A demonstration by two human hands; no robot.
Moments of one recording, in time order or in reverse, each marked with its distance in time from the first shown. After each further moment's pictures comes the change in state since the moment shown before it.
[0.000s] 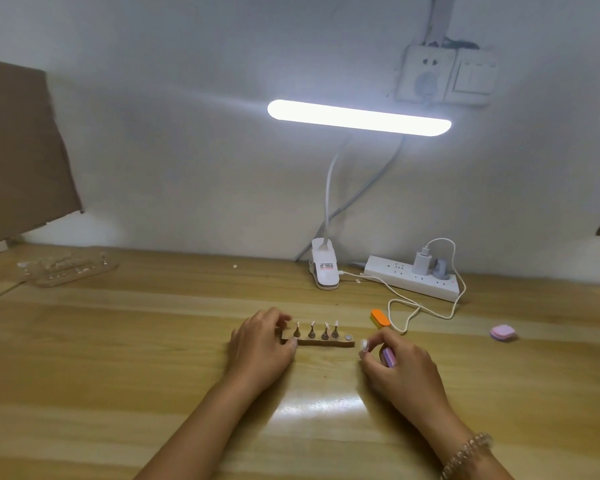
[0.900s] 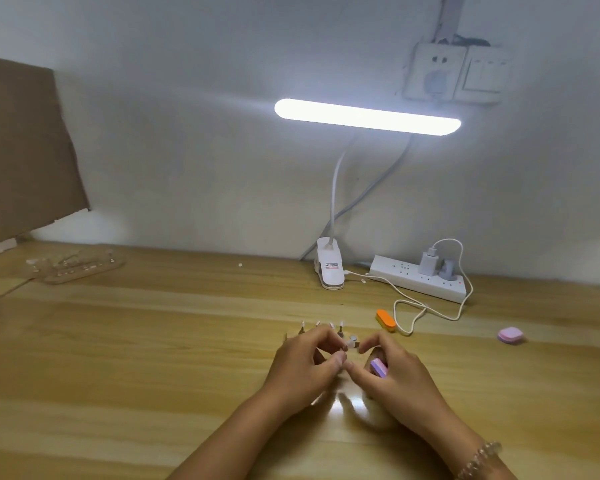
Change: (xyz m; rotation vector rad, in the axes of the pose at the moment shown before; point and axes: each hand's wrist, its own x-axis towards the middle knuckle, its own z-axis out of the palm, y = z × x) left_hand -0.022 0.027 0.022 -0.416 -0.210 0.175; right_hand -0.006 -0.013 0.000 0.153 -0.176 -0.028
